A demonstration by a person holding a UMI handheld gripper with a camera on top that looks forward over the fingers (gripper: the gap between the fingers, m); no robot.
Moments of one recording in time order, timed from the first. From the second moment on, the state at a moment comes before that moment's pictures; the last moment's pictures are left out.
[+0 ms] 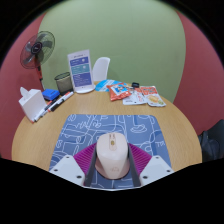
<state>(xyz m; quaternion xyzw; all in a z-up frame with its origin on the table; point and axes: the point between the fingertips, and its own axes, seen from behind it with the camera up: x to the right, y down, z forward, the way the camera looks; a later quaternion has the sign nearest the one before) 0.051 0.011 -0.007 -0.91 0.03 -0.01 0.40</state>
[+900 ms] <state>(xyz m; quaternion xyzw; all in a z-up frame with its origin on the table) -0.018 -0.210 0.218 -0.86 0.04 -0.11 0.49</state>
